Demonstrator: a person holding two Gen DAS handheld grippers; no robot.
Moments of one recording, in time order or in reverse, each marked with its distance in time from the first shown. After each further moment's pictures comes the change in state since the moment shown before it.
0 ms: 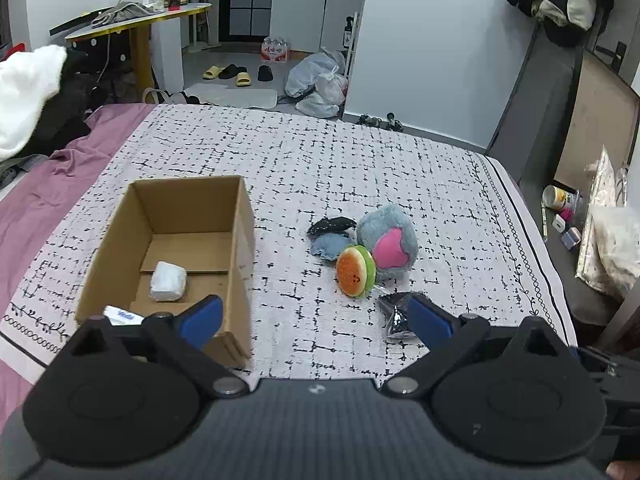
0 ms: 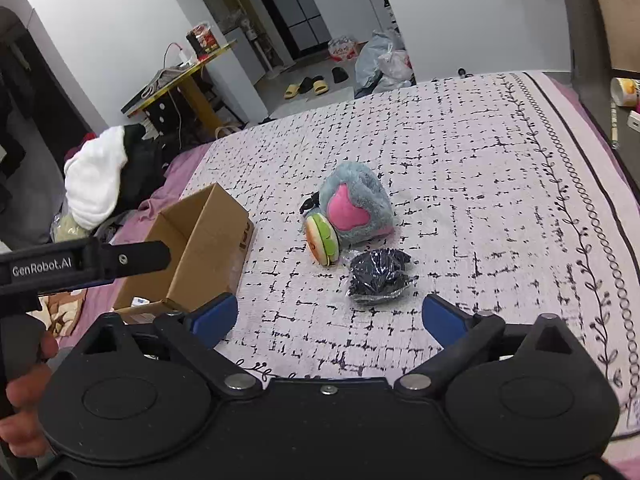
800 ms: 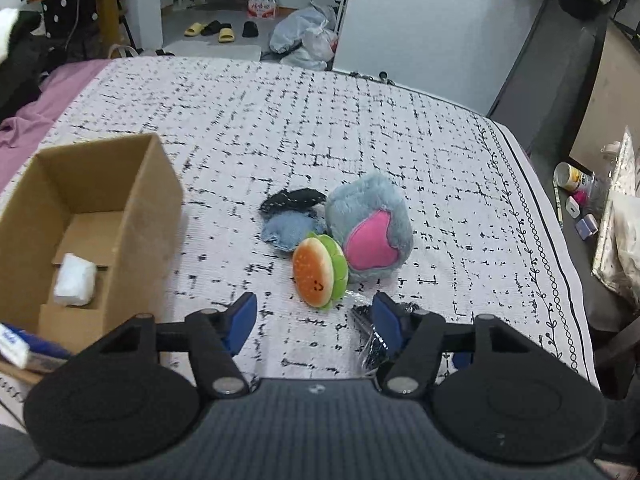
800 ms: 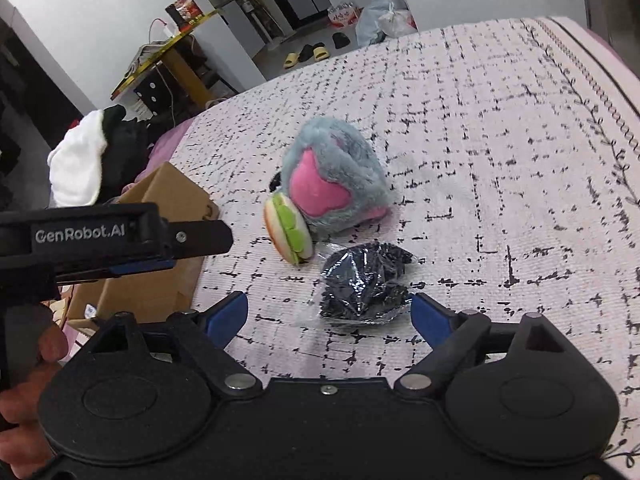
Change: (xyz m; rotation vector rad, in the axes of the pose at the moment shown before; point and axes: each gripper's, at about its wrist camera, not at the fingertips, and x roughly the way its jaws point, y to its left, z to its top) left arm 0.117 -0.033 0.013 -0.020 0.131 -0.039; right arm 0.097 -0.040 0.004 0.049 0.096 0.045
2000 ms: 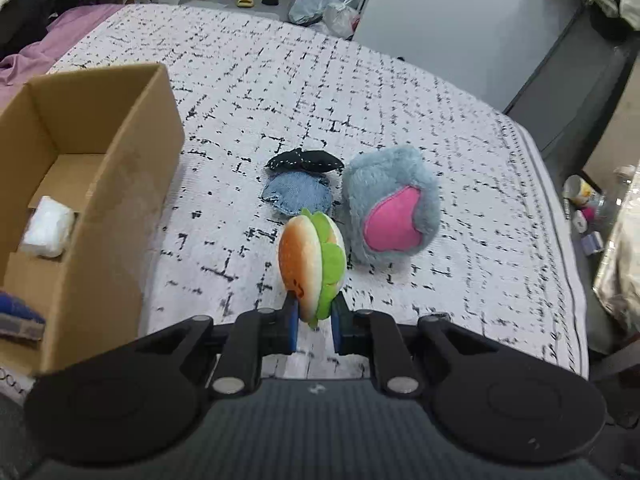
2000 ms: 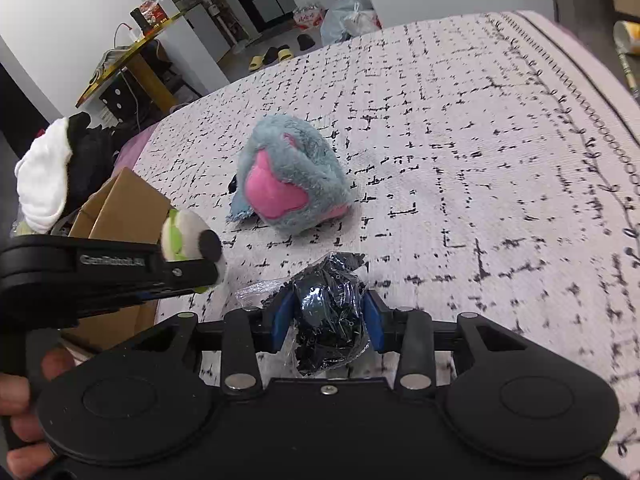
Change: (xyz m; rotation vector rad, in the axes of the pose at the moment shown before) left arm 0.018 0.015 -0.015 -0.123 0.063 -0.038; right arm -0.002 -0.002 -0.006 0.030 -0.018 -0.115
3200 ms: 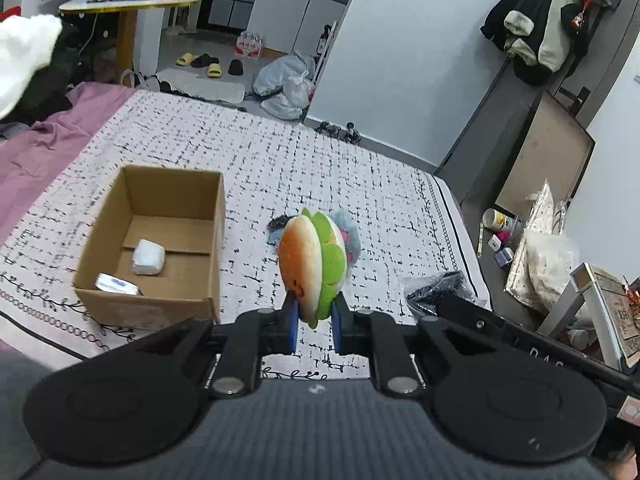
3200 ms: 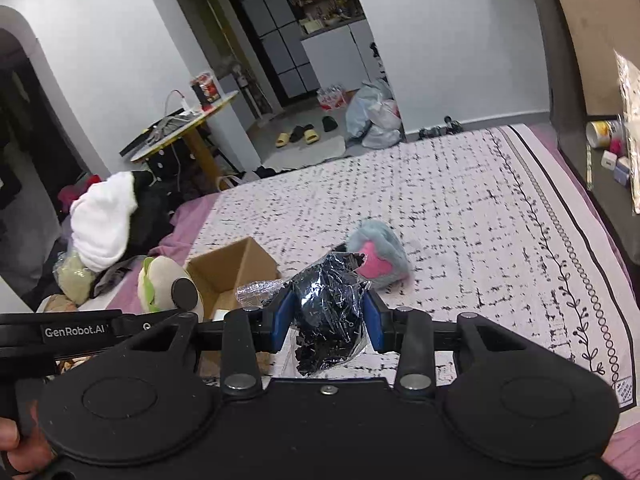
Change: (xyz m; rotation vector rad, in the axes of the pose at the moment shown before) left arm -0.209 0.029 -0.037 0.058 -0.191 -0.120; right arm -0.163 0.089 -0.012 -0.048 -0.240 0.022
